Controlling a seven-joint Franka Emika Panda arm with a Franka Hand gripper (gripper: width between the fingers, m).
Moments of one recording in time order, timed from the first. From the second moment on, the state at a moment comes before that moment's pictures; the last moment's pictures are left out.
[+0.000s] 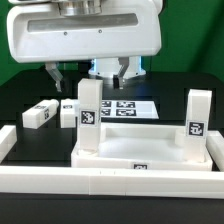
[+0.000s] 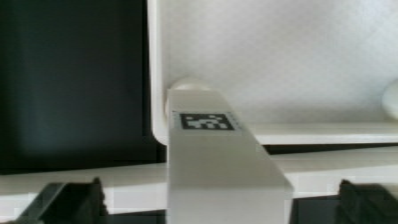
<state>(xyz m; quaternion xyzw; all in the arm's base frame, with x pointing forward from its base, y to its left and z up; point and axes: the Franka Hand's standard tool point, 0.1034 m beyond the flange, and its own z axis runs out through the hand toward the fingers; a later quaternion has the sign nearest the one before) 0.604 -0.072 0.127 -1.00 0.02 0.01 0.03</state>
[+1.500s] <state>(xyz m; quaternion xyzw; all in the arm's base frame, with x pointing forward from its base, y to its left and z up) 0.606 -0.074 0.124 -0.98 0.18 0.00 0.03</state>
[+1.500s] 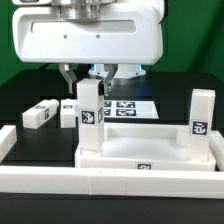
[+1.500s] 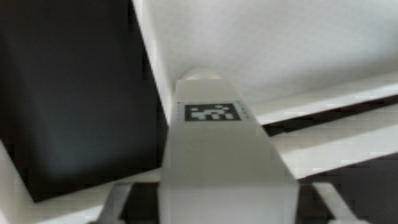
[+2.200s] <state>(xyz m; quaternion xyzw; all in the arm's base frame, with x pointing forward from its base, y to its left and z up) 0.604 -0.065 0.121 -0.85 0.53 0.02 0.07</state>
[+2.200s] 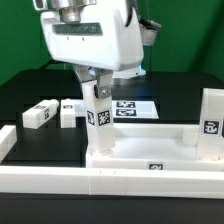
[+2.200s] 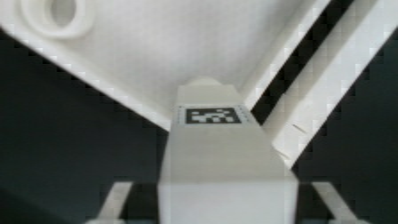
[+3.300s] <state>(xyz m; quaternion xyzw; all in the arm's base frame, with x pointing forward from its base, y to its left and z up) 0.605 -0.056 0.118 -0.85 0.52 0.02 0.07</state>
